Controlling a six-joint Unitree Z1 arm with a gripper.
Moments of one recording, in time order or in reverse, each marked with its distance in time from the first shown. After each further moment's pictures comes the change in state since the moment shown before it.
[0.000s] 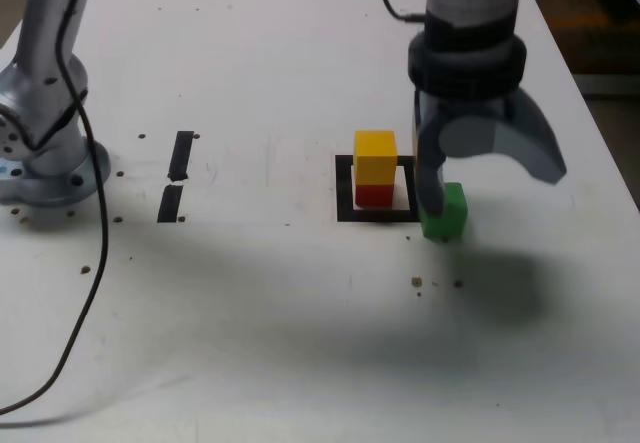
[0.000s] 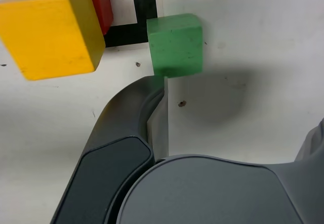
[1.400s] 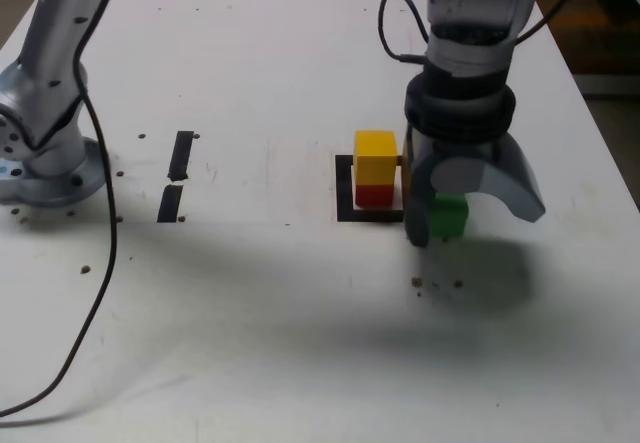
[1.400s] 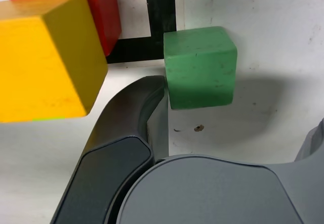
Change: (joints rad) arm 0.017 0.064 0.055 -0.049 -0.024 0.006
